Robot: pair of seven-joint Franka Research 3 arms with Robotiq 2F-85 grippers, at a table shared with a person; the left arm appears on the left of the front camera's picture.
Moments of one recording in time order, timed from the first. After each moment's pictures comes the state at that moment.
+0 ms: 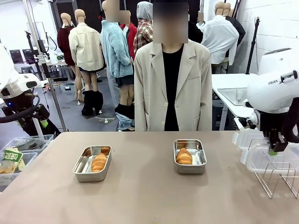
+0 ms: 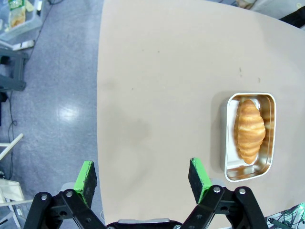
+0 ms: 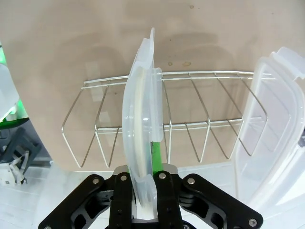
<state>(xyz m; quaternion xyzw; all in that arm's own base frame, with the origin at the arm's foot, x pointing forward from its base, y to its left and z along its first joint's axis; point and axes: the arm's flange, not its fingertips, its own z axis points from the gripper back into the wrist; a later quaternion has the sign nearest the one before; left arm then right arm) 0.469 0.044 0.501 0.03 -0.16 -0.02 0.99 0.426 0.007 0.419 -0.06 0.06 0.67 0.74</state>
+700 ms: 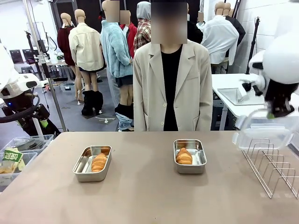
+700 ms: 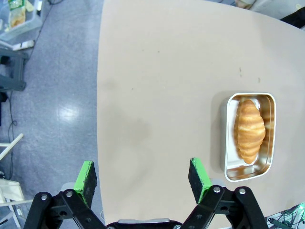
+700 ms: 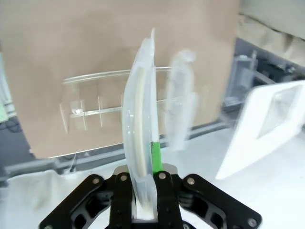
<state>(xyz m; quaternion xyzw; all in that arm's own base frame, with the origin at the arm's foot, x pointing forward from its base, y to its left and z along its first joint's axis) 0.469 0.044 0.501 0.03 -0.16 -0.02 0.99 0.370 0.045 0.570 -0.18 -0.09 0.69 0.69</state>
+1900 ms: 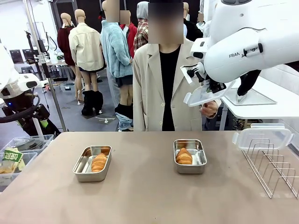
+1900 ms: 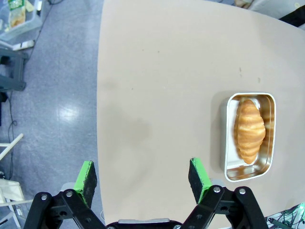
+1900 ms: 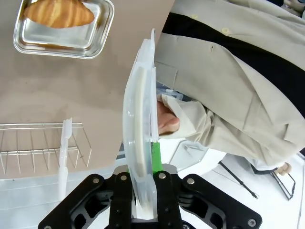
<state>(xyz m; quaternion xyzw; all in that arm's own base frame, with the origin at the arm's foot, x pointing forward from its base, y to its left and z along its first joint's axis) 0.469 0.044 0.501 0.03 -0.16 -0.02 0.99 0.479 0.179 0.580 -0.26 -0.17 0.78 0.55</state>
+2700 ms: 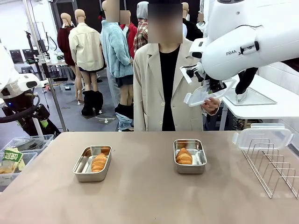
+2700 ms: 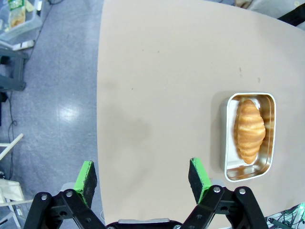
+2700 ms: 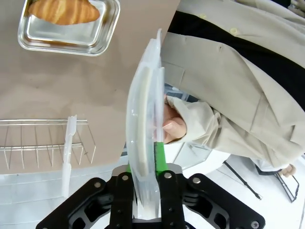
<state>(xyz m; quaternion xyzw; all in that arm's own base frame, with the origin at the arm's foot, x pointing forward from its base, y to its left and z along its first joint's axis) 0.469 0.044 0.501 0.03 -0.16 -0.02 0.99 0.481 0.182 0.582 -0.25 -0.14 0.78 0.56</state>
